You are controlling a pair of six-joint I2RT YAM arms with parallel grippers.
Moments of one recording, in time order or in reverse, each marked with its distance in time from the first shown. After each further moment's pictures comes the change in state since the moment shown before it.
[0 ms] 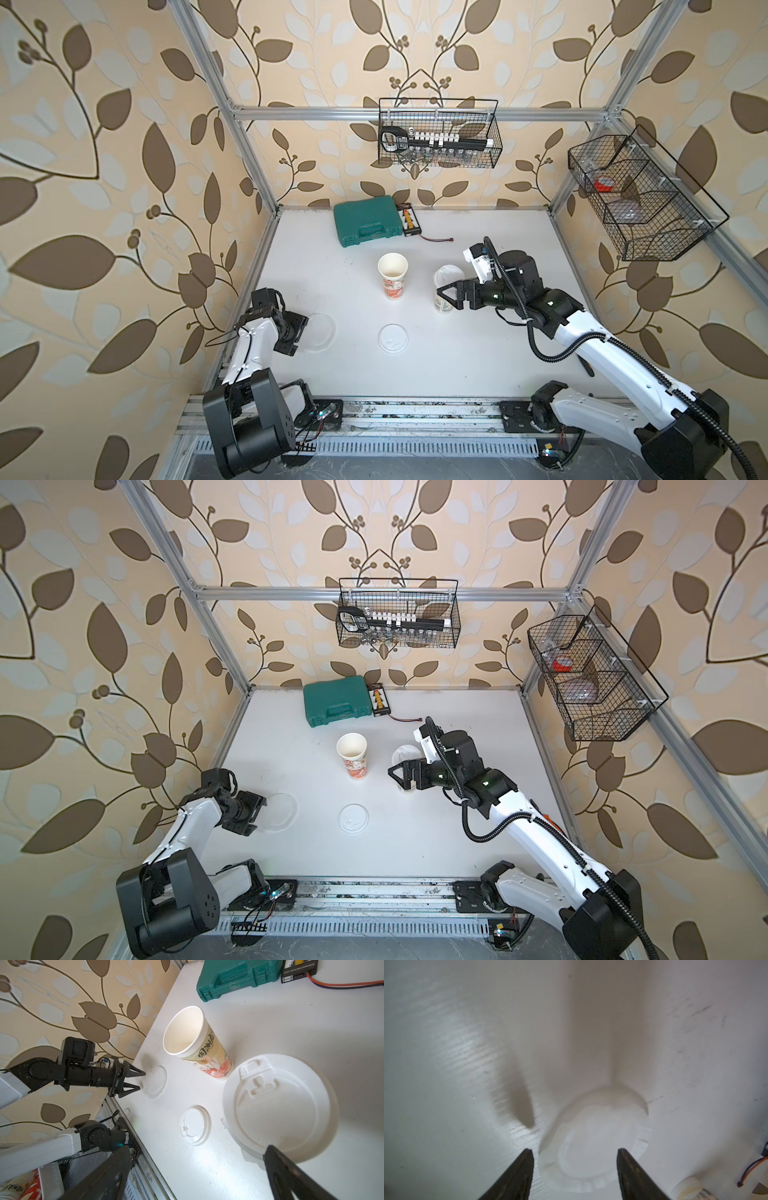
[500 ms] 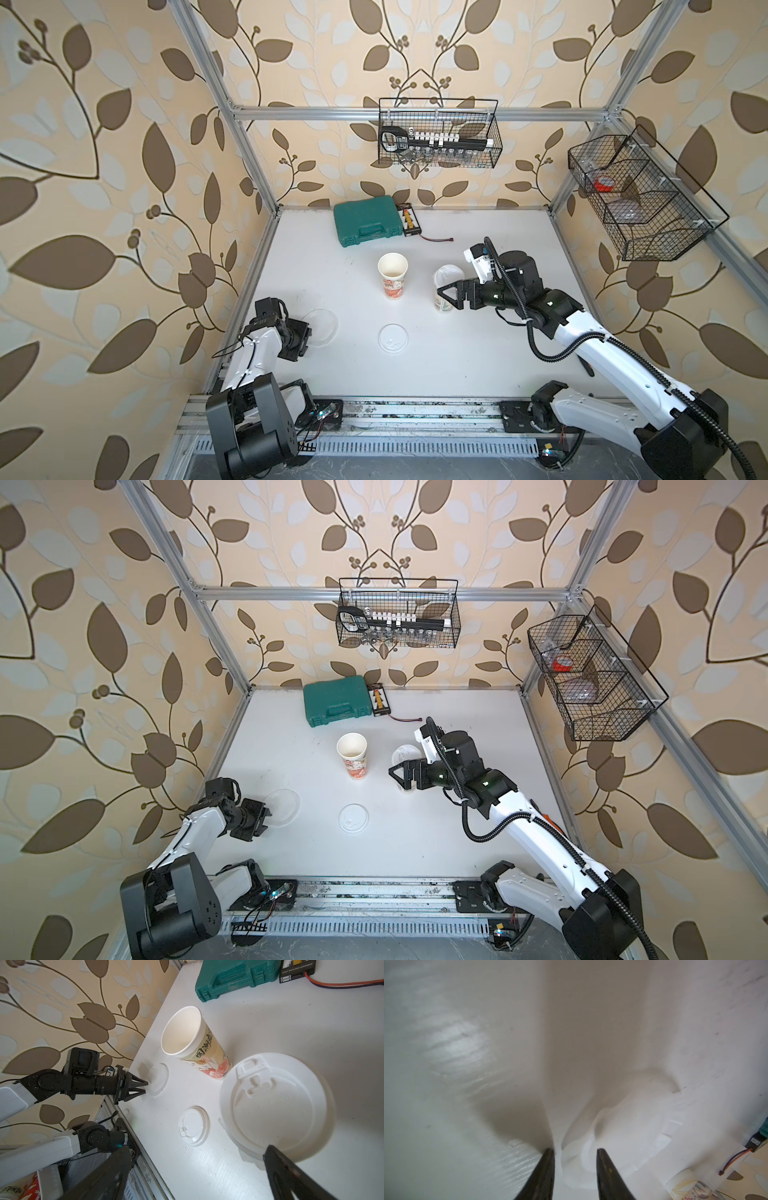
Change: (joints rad) left arm 0.000 -0.019 -0.091 0.092 0.079 -0.058; right arm -0.005 0.000 -0.007 0.007 -0.003 0.000
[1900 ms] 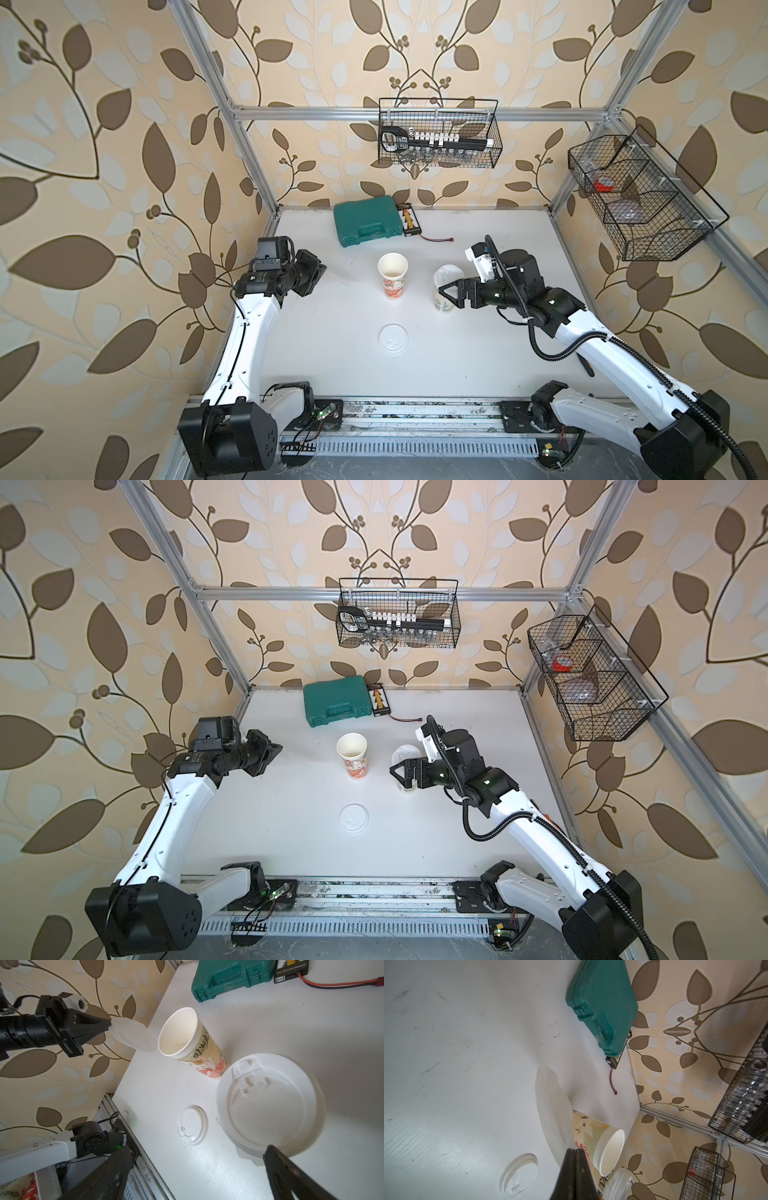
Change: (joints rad) left arm -0.329 0.039 0.624 -0.069 0.132 -0.092; right arm -0.003 0.002 0.031 -0.042 0.023 0.001
